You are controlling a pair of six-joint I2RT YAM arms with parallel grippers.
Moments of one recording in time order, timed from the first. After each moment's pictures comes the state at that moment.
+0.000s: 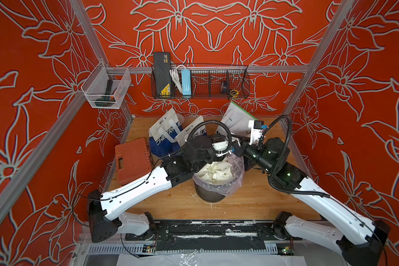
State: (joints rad) left arm -0.90 1.31 1.31 -0.17 -0.36 0.78; right arm 0.72 0.98 0.96 -0.07 -0.01 0.58
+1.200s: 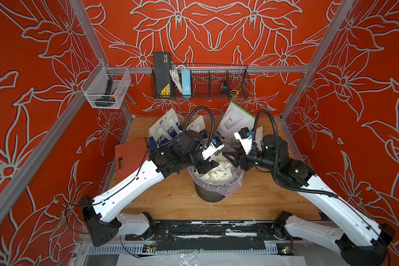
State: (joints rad) left arm -0.77 1.29 1.38 -0.76 0.21 0.21; right arm 0.70 1.01 1.10 -0.46 -0.28 0.03
